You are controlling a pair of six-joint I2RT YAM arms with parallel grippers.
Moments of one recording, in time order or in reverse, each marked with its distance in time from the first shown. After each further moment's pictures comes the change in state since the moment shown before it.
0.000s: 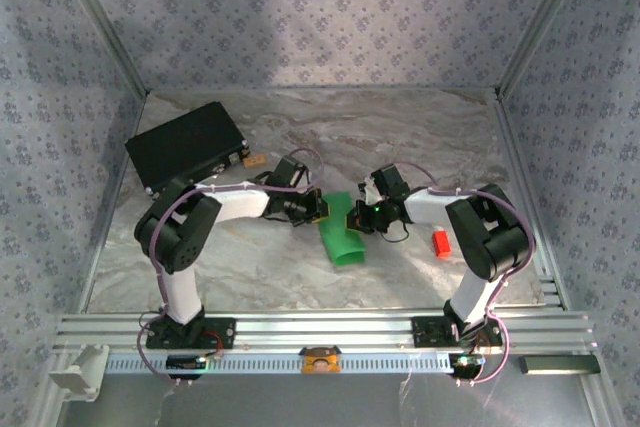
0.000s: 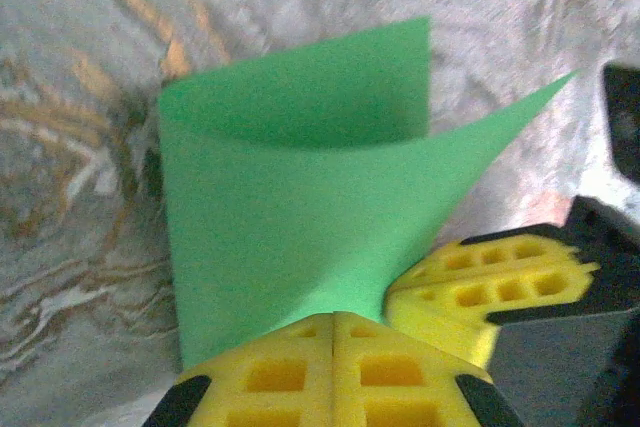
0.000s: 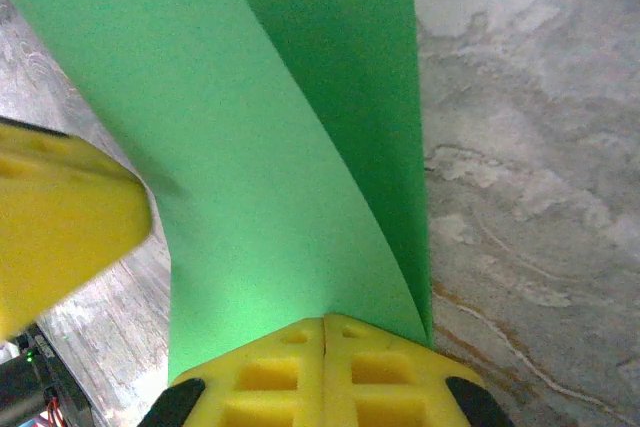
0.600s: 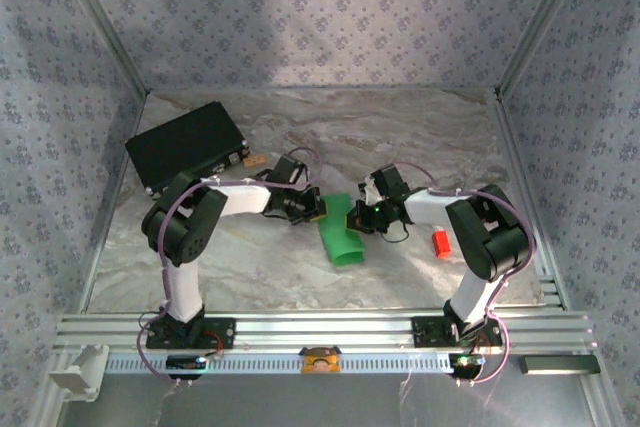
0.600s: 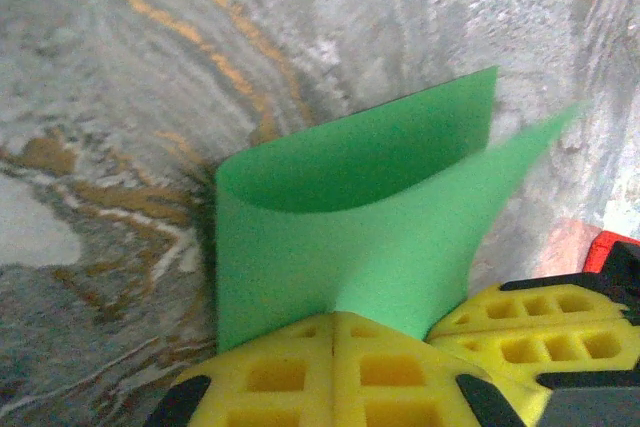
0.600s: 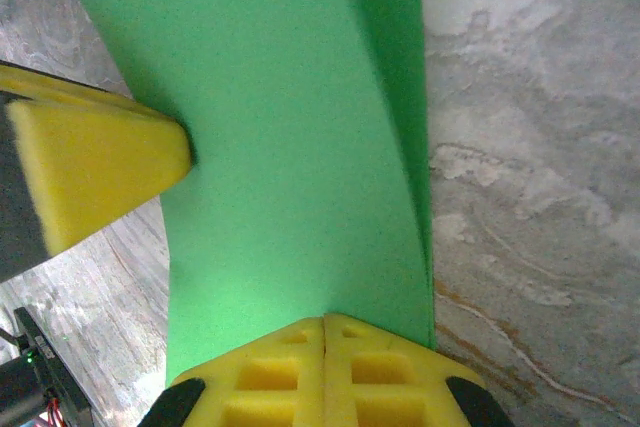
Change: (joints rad) left arm 0.022 0.063 0.041 -0.024 0.003 0.001; right arm 0.002 -0.003 -0.005 0.005 0.001 0.003
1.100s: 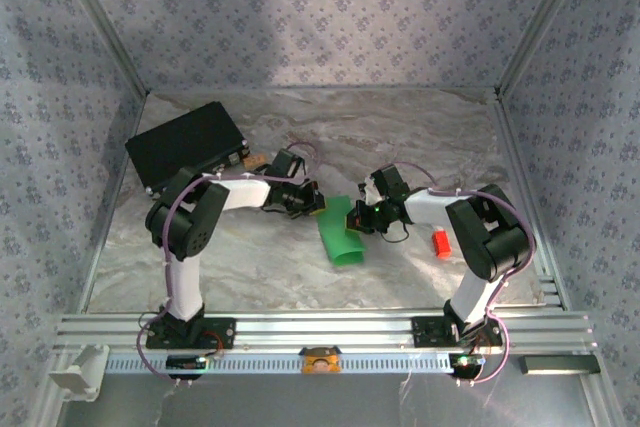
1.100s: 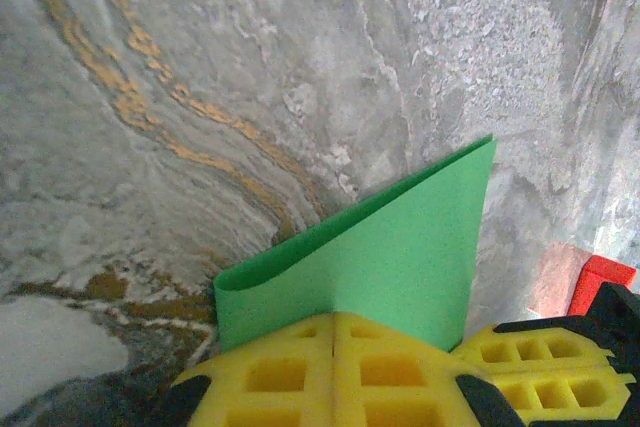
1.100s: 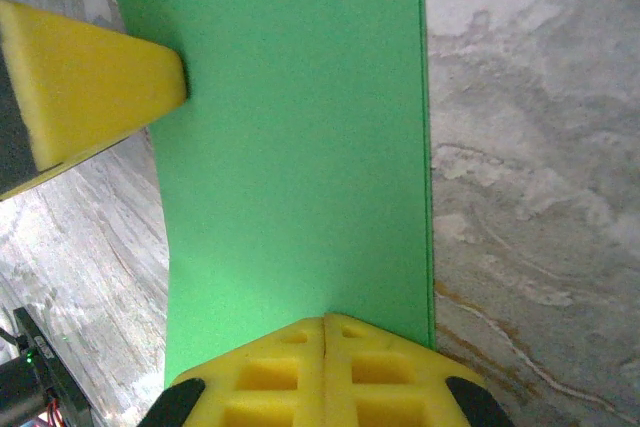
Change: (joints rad) left arm 0.041 0.046 0.031 0.018 0.022 0.020; right arm 0.001 -0.001 -0.002 0.003 0.001 0.000
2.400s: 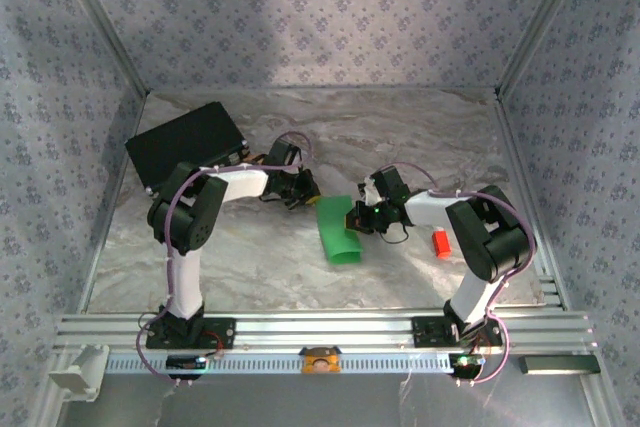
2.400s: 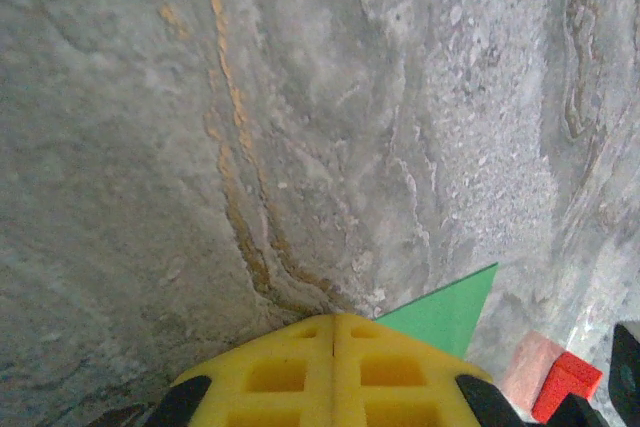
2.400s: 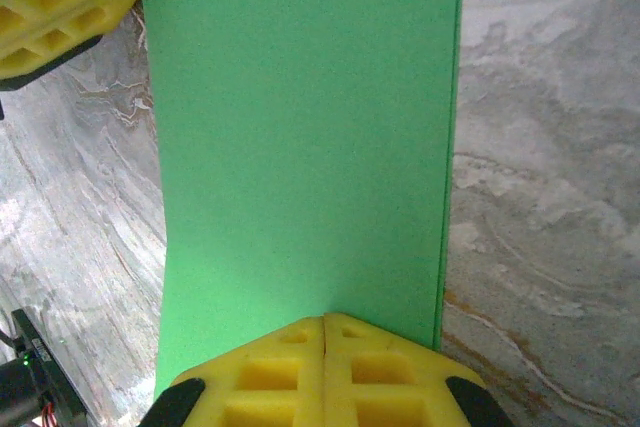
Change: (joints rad) left arm 0.051 0.041 0.104 -0.081 -0.088 -0.116; right arm 0.003 -0.007 -0.018 0.038 0.008 0.000
